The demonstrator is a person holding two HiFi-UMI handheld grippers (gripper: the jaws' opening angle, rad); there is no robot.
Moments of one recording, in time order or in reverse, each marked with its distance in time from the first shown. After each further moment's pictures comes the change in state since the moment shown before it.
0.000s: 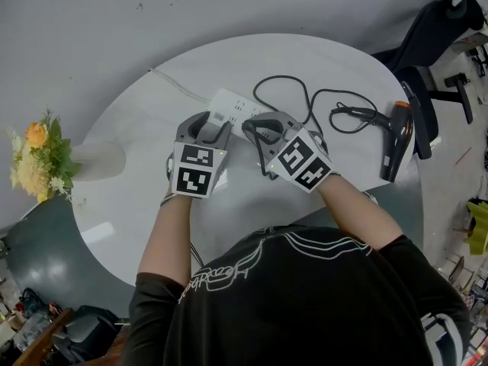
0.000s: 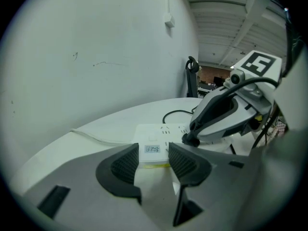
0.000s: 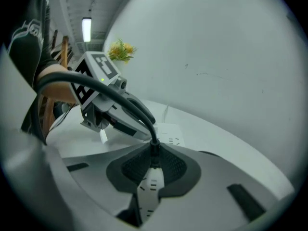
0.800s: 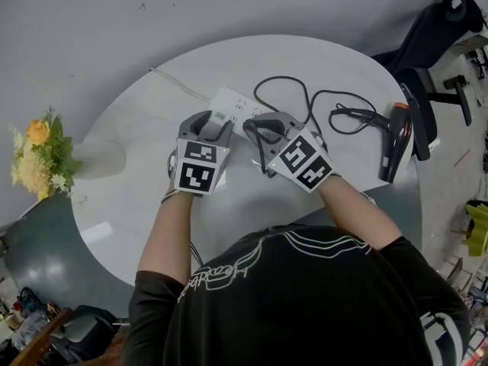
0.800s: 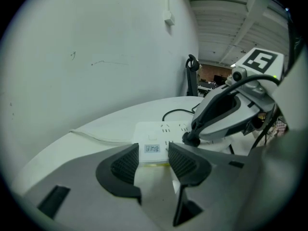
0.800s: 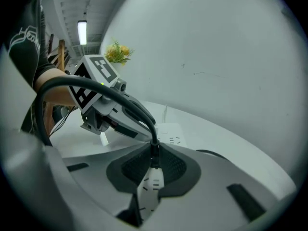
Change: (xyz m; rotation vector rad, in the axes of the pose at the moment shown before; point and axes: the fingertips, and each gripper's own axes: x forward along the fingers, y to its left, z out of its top) left arm 0.002 -0.001 0.001 0.003 0.021 0.002; right arm -0.004 -0.001 0.001 0.039 0.000 0.001
